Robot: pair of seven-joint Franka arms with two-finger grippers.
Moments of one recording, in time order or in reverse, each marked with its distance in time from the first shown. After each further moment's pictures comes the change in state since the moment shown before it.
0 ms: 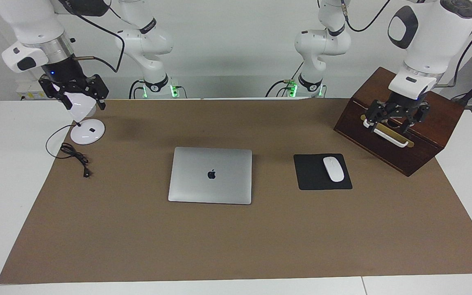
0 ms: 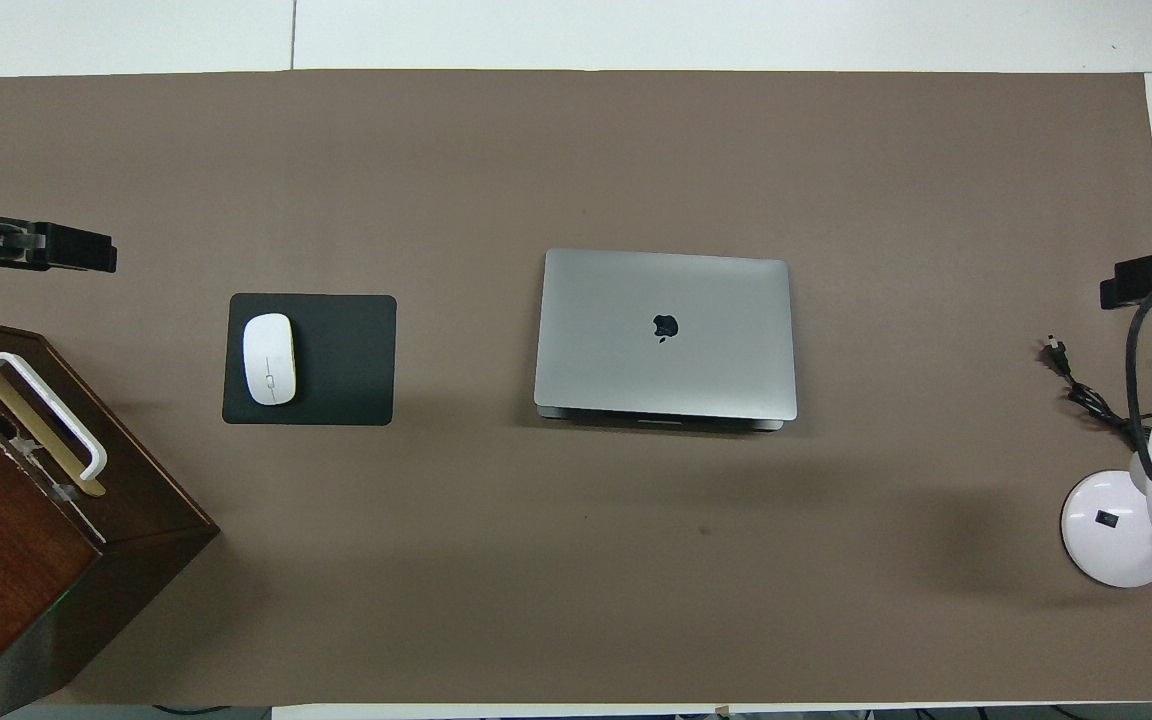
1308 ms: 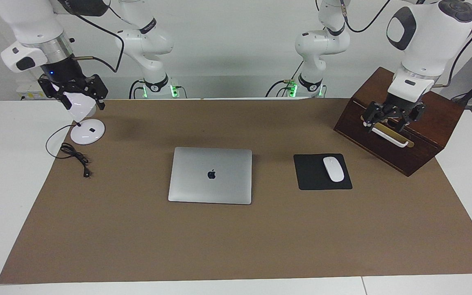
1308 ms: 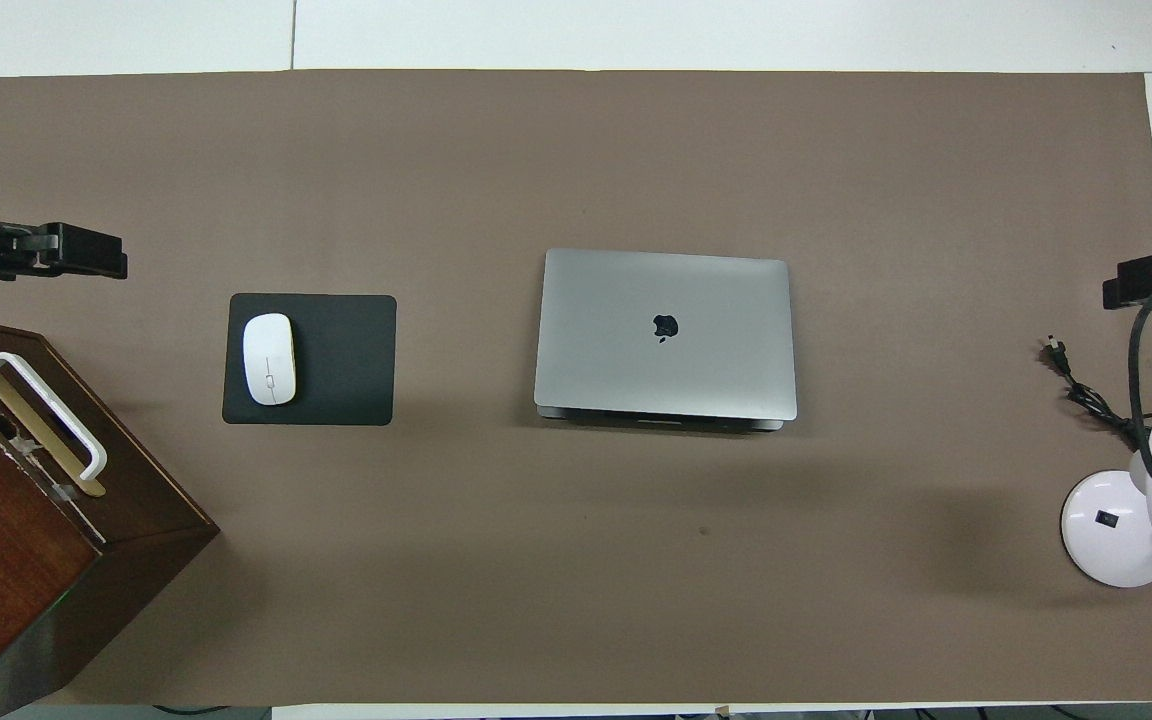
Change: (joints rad) left arm 0.172 0.005 -0.177 0.010 -0.004 -0.070 -0.090; right arm 0.000 0.000 -0.003 0.000 0.000 0.000 0.000
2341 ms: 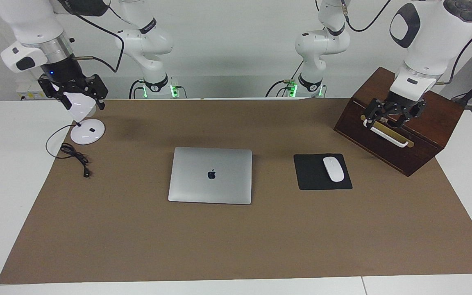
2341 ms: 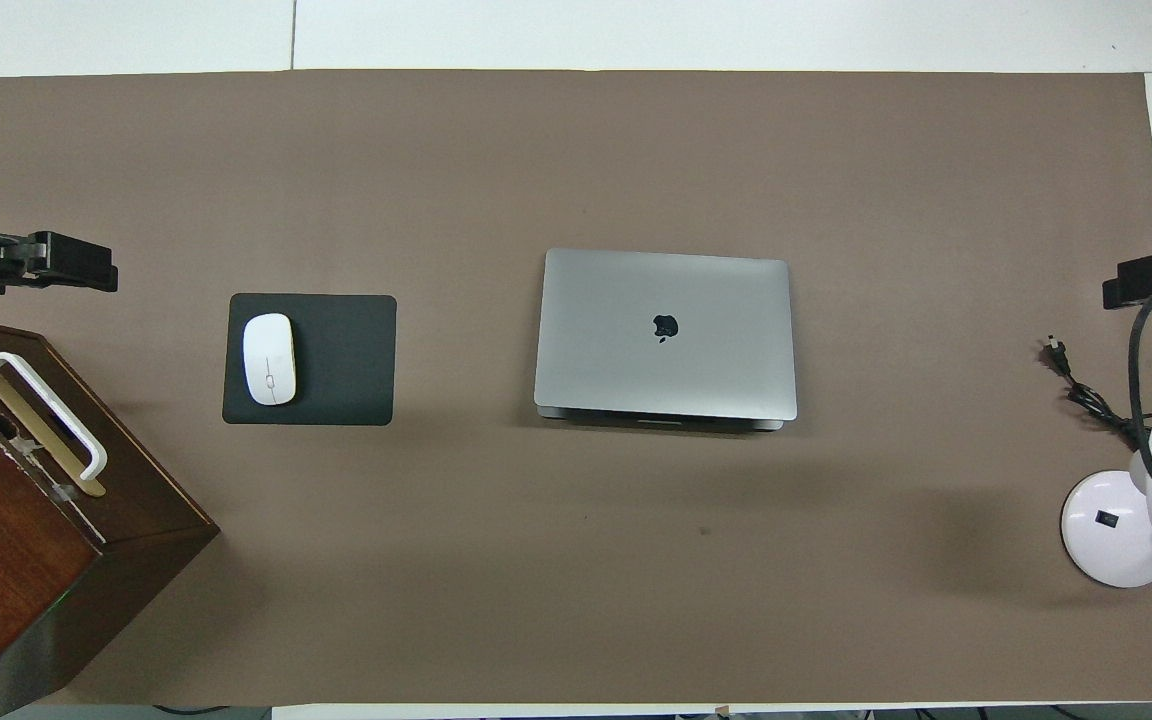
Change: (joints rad) left arm 0.010 0.001 0.000 0.015 0.000 -0.039 -0.001; right arm 0.000 0.000 0.000 0.000 0.000 0.000 0.000
